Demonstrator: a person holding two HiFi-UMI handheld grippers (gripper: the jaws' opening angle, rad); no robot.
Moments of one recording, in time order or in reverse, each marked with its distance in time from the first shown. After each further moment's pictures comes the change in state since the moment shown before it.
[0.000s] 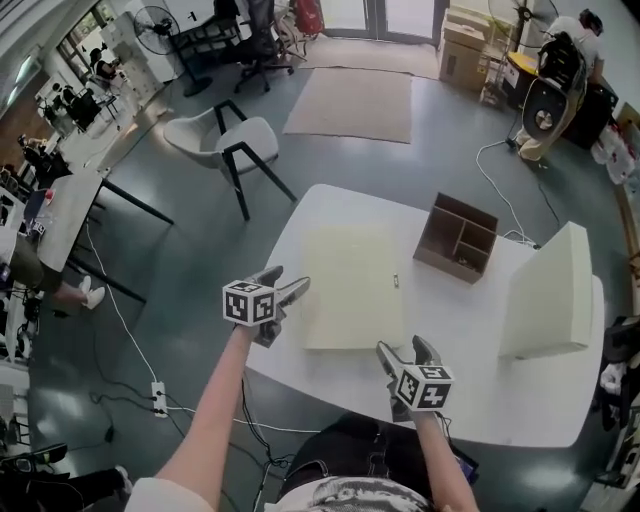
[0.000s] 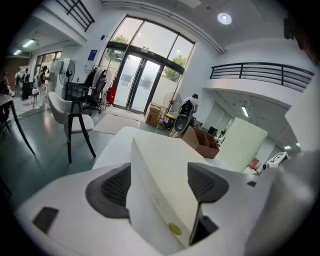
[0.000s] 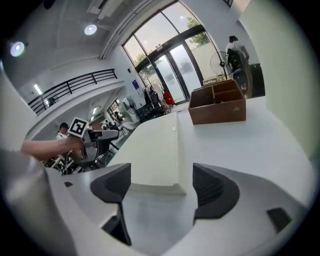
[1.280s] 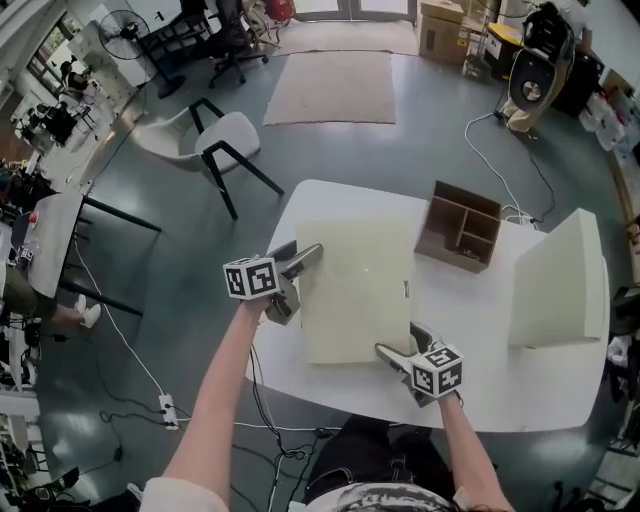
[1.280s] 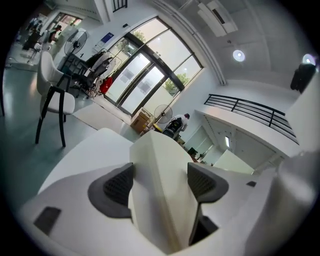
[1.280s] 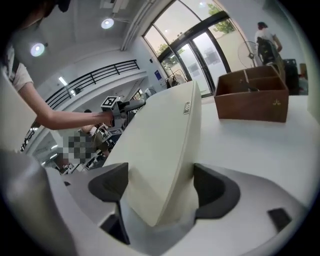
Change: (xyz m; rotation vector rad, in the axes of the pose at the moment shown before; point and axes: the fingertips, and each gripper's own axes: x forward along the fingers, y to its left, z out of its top) left arm 0.071 -0.004 0.064 -0.241 -0.125 -0.287; right arm 0.049 0.005 -0.014 -0.177 0.097 0.233
